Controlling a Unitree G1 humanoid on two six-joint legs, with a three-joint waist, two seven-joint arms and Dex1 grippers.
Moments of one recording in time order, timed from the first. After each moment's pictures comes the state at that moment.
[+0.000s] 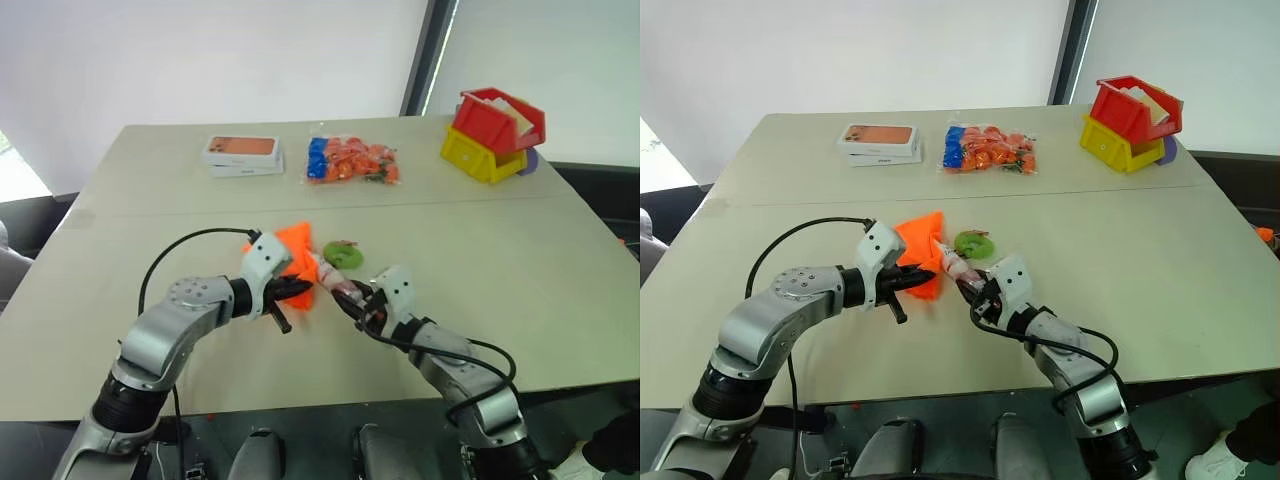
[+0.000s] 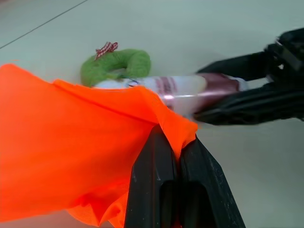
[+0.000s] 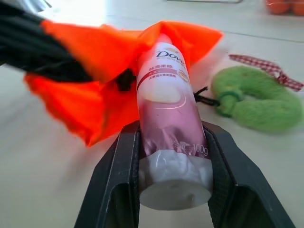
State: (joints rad) left arm -0.37 0.50 -0.17 -0.43 -0.38 0.90 -0.66; right arm -0.09 -0.24 0.20 -0.33 0.25 0.48 0.38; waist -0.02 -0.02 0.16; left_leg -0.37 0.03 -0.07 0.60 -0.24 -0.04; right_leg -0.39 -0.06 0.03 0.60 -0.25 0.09
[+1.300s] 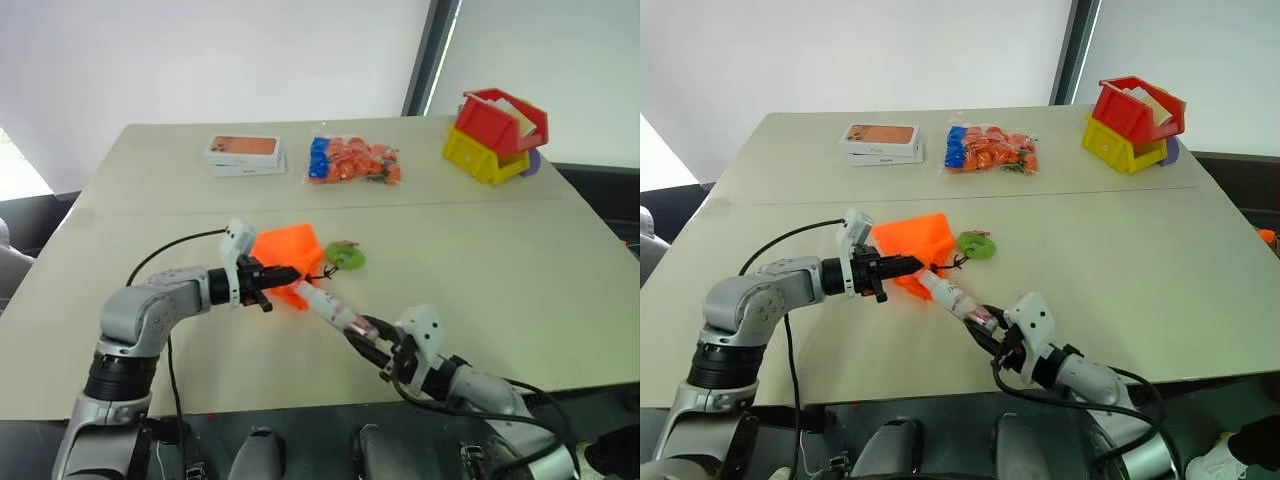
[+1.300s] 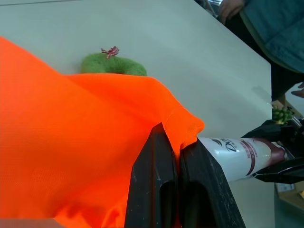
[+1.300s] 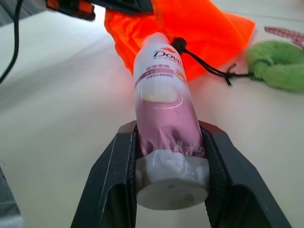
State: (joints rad) left arm -0.46 0.48 0.01 -0.14 -0.65 0.97 -0.78; right arm 0.23 -0.42 0.13 -0.59 0.35 0.44 0.55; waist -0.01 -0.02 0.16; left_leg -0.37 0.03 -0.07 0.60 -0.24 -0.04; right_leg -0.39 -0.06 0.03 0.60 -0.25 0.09
